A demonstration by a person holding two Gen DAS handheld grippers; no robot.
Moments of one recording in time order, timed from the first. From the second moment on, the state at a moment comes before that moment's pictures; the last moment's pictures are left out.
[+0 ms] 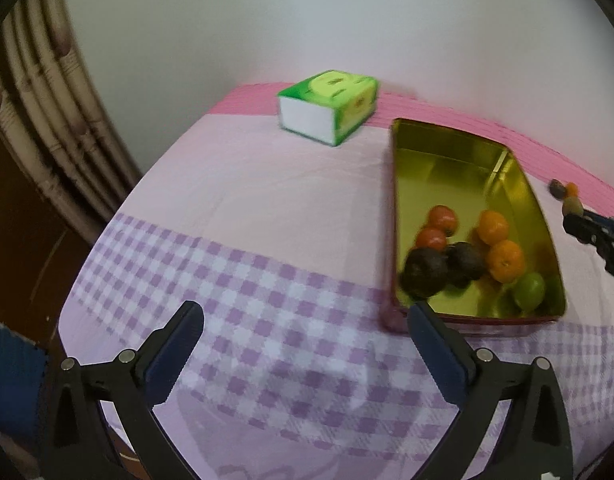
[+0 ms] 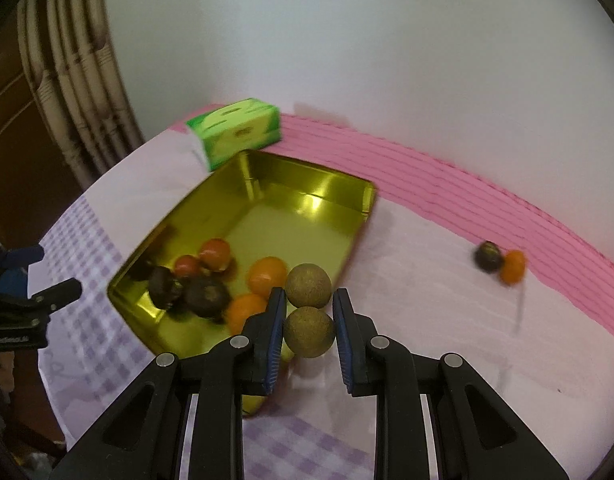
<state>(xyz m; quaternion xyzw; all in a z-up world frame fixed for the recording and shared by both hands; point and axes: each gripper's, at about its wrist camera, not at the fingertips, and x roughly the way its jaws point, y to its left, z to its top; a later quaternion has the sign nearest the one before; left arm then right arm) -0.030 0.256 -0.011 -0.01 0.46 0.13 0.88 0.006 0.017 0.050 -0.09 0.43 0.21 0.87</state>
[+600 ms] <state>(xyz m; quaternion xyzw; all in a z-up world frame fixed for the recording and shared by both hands) -0.027 0.266 -0.013 -0.03 0.46 0.14 0.88 0.009 0.062 0.022 -0.11 0.46 0.23 0.85</state>
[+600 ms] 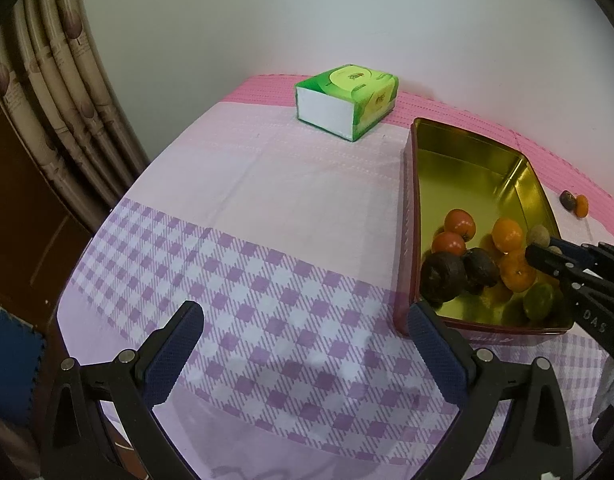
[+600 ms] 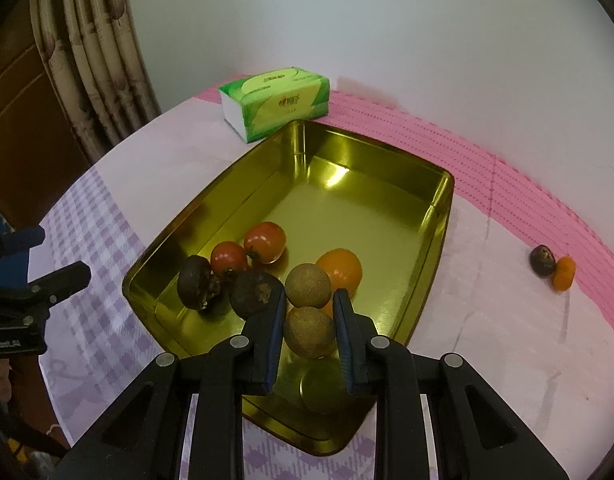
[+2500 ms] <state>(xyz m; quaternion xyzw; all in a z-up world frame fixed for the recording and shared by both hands) -0.026 0.267 -0.030 -0.01 0.48 0.15 0.87 0.027 -0.041 0.036 -0.04 0.45 0.13 0.88</state>
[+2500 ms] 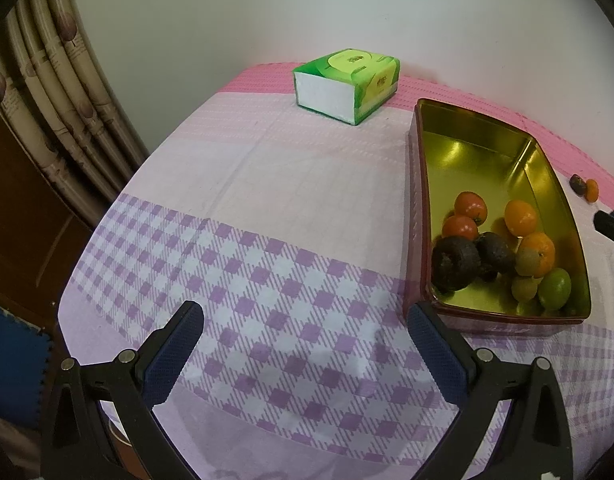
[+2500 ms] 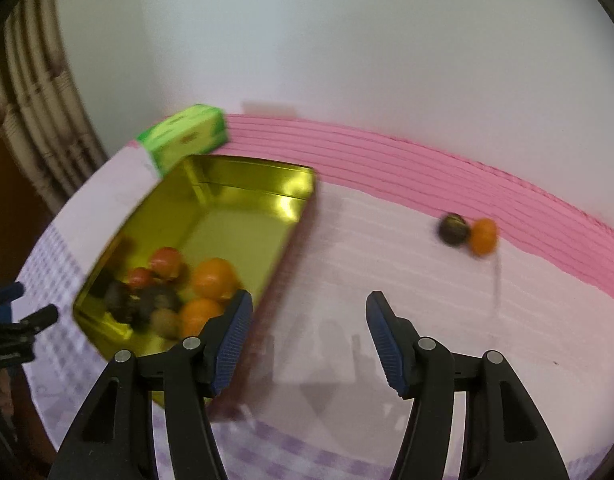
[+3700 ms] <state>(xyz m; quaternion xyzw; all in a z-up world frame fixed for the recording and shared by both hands) 0.036 0.155 0.017 0.02 0.45 0.07 0.89 0.105 -0.234 -0.038 0.00 0.47 -0.04 0.88</state>
